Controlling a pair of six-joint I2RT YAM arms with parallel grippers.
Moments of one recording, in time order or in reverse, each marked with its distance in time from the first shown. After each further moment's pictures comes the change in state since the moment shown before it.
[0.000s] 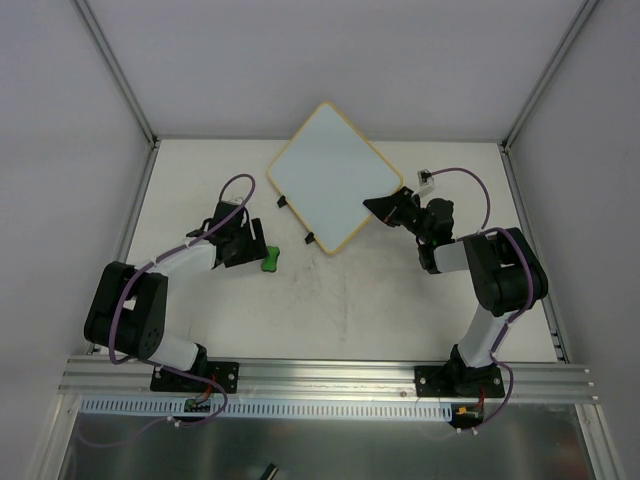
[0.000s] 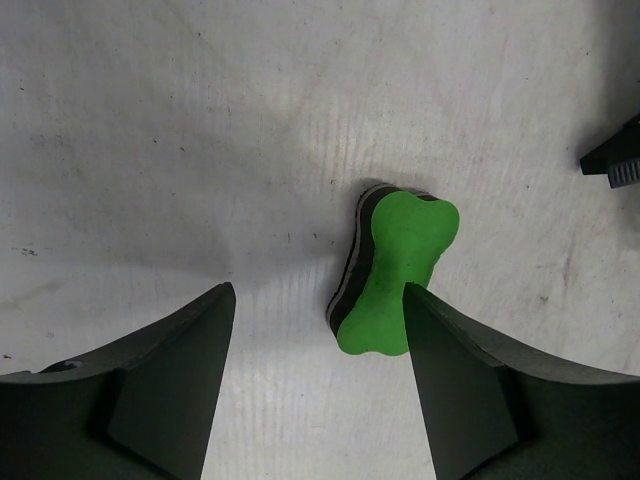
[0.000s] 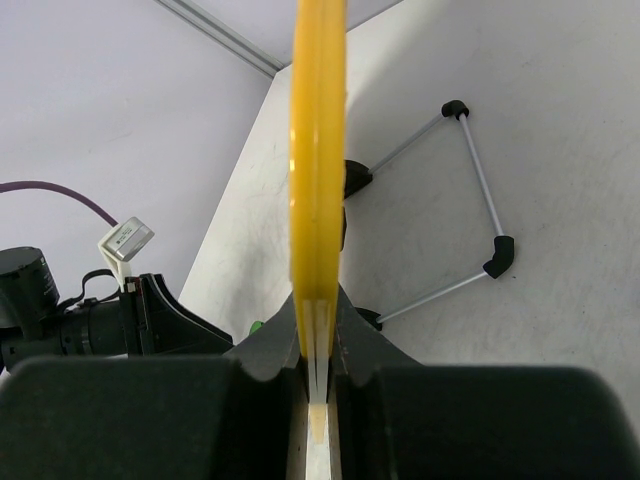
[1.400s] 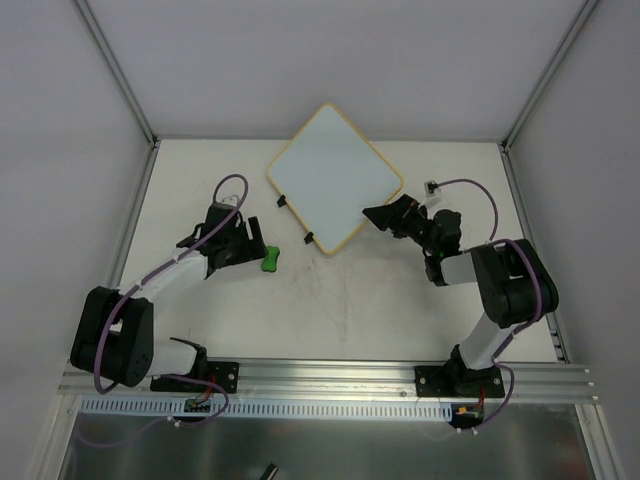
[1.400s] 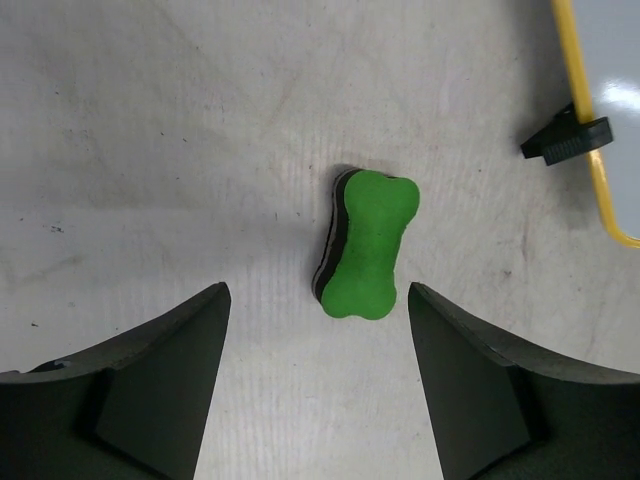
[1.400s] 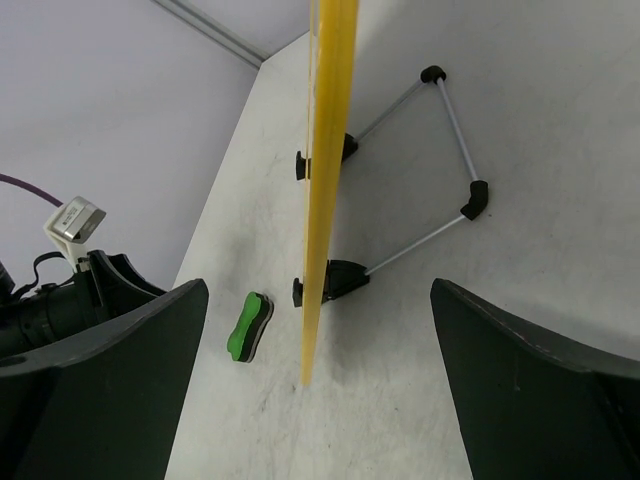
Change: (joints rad) left arm 0.000 -0.132 -0.047 -0.001 -0.002 0.015; right arm -0.023 -0.076 -0.115 0.000 -0.008 -0.016
